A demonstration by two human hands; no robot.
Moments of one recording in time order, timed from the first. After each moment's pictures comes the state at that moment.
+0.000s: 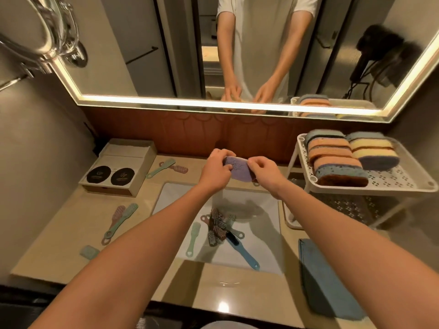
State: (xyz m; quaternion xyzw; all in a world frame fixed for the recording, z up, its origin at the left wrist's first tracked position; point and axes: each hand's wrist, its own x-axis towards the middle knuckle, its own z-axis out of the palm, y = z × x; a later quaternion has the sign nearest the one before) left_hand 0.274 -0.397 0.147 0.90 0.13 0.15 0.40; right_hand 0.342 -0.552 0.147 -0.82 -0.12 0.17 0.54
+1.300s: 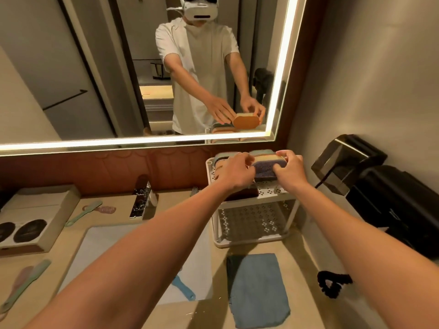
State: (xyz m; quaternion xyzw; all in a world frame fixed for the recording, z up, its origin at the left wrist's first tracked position) left_hand 0.373 -0.666 0.240 0.92 -0.04 0.08 0.38; right_hand 0.409 -0.834 0.226 -0.88 -0.01 -0.09 0.46
